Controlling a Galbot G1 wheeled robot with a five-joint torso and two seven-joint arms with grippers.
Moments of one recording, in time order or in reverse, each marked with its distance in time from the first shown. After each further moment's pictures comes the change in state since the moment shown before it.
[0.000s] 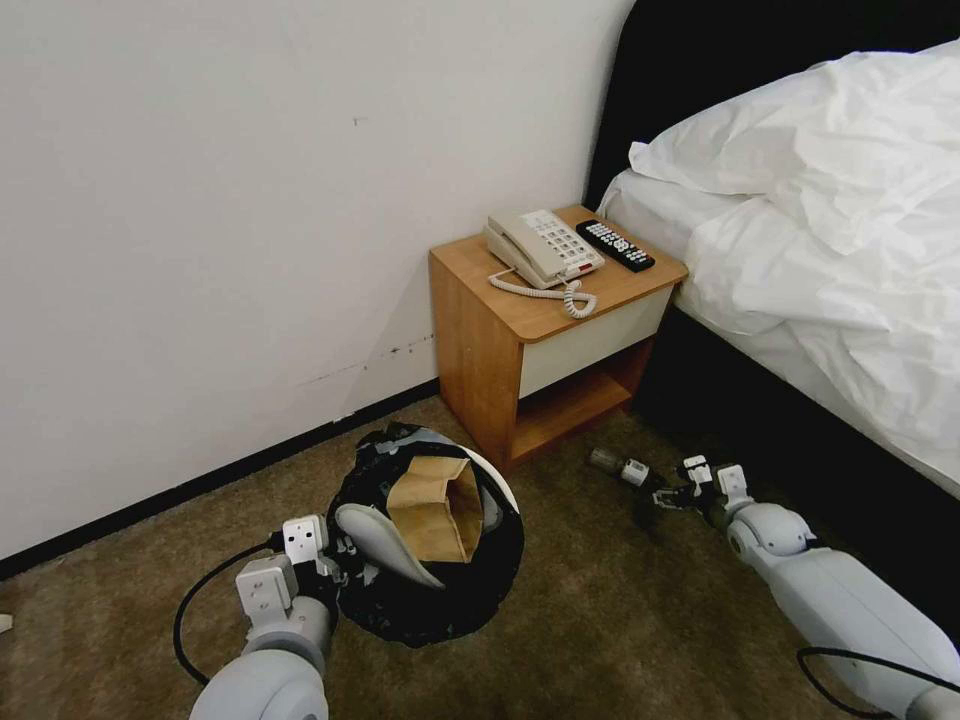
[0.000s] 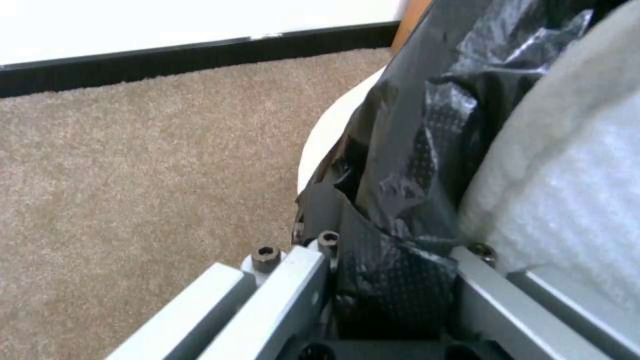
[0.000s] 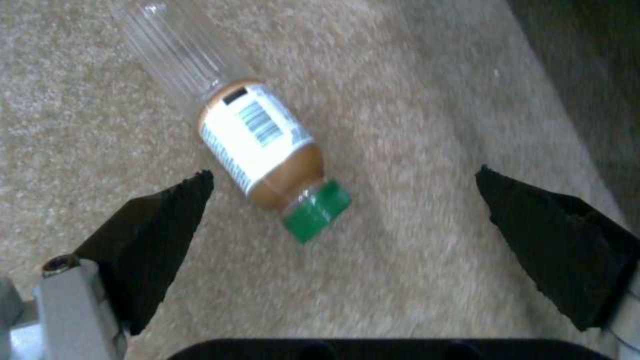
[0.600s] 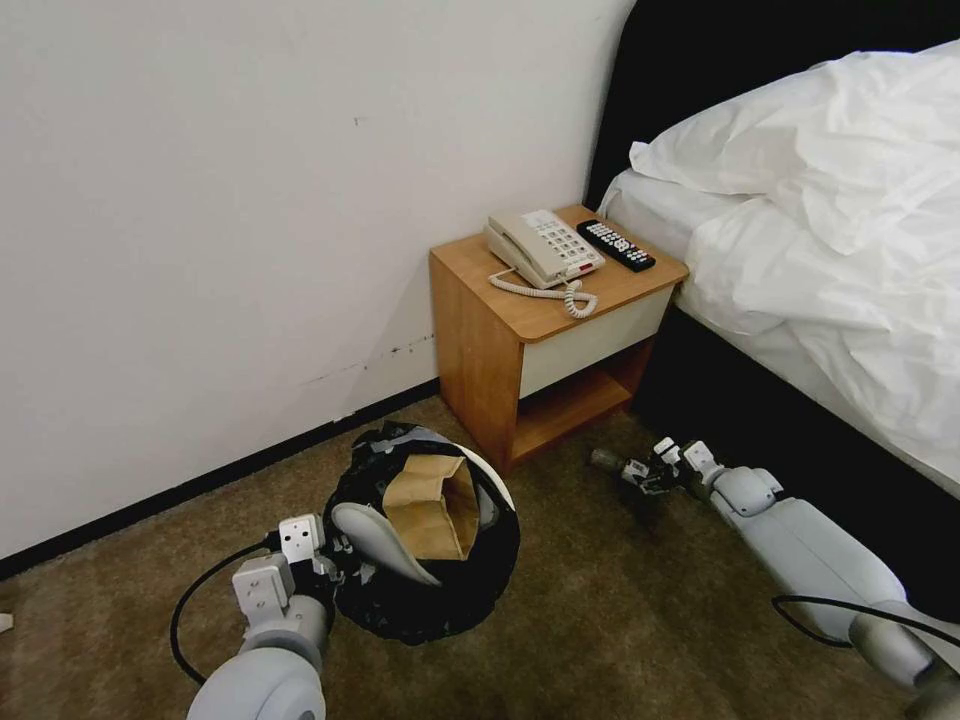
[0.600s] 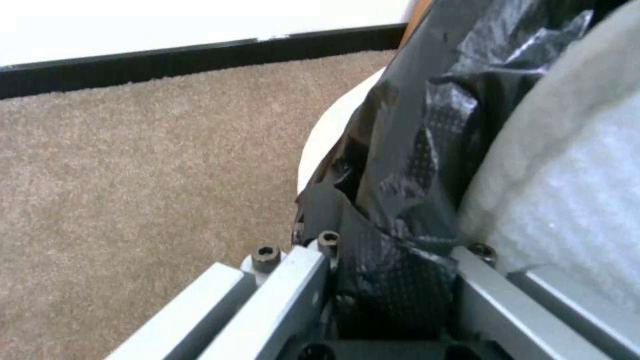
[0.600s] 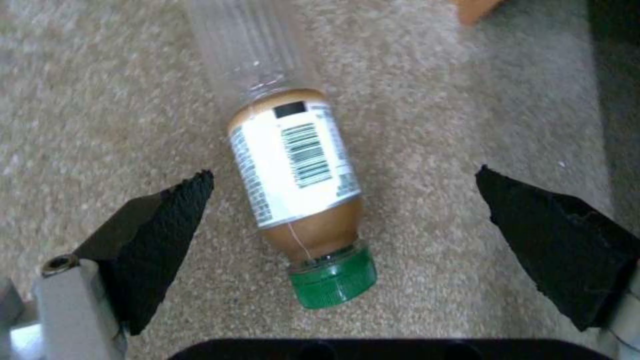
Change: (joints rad) left arm -0.010 -0.001 -0.015 0.013 -0.006 -0.003 0.002; right arm 0.197 0.097 -0.123 -0.272 -0.323 0.103 -0.222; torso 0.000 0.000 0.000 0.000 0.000
